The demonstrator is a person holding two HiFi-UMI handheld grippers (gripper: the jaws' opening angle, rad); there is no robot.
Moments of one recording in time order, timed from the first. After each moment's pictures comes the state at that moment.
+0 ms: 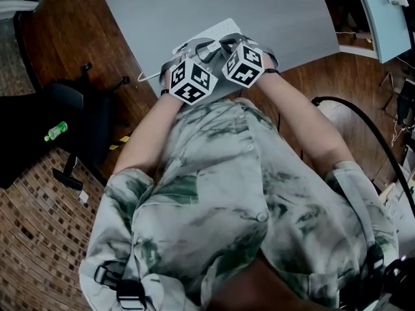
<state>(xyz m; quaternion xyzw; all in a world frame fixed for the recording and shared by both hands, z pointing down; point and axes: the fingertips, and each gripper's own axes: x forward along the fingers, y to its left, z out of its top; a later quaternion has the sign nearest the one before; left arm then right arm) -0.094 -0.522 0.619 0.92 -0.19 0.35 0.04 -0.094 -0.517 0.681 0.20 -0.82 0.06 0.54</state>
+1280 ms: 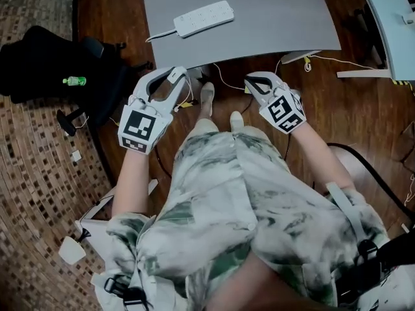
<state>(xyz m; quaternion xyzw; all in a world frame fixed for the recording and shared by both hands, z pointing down) -0.143 -0.318 0.424 0.87 -0.40 0.26 0.06 0.009 -0.305 0.549 0.18 -0.93 0.02 0.31</state>
